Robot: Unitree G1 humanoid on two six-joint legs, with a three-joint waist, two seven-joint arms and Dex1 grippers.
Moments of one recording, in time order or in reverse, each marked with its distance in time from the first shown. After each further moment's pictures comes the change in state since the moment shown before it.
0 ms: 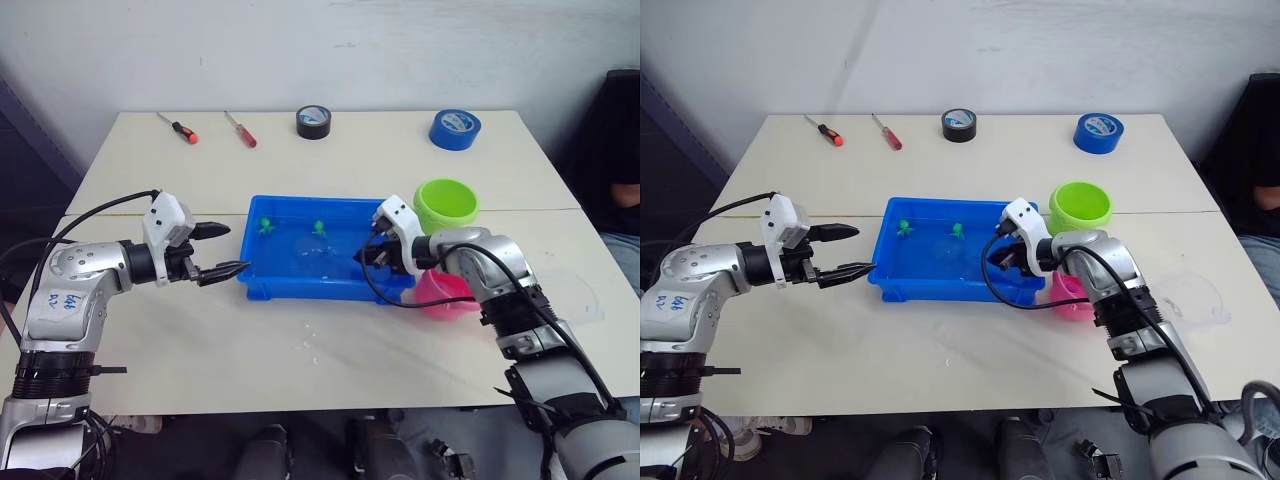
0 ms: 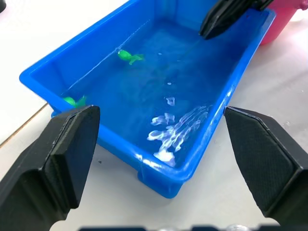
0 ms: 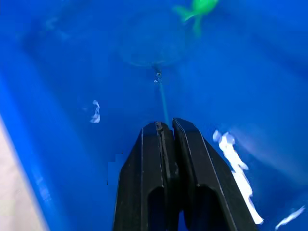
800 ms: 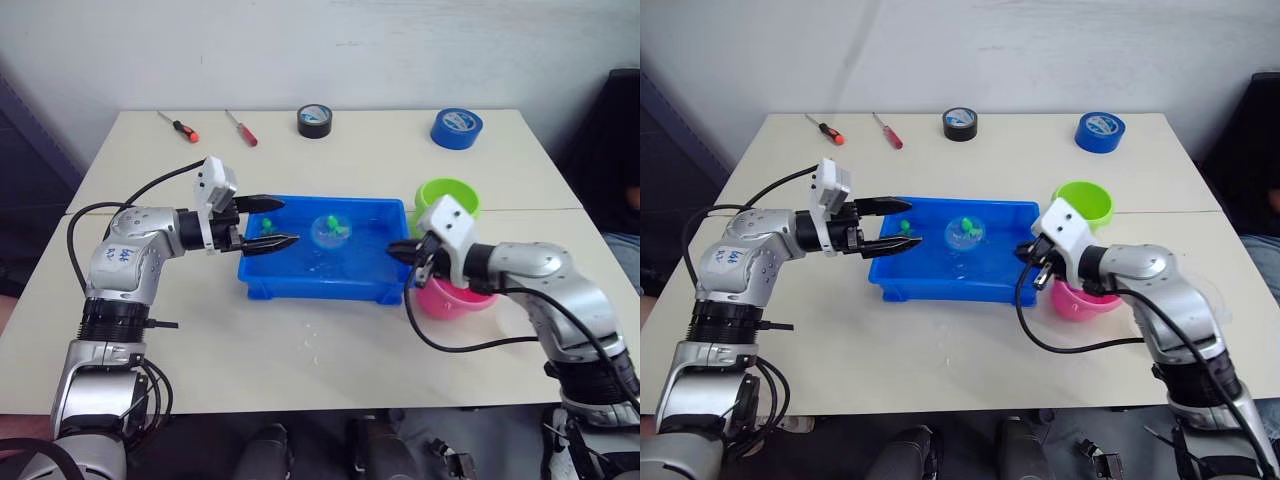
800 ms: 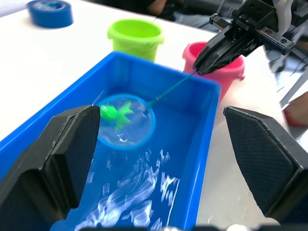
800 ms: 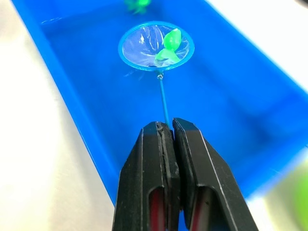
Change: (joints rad) left arm -0.322 -0.207 -0.133 0.250 -0.051 -0.016 -0.130; right arm 0.374 -0.245 -0.255 -0.727 0.018 0.012 -0.036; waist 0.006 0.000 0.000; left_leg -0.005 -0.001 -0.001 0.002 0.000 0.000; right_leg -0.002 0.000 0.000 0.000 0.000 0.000
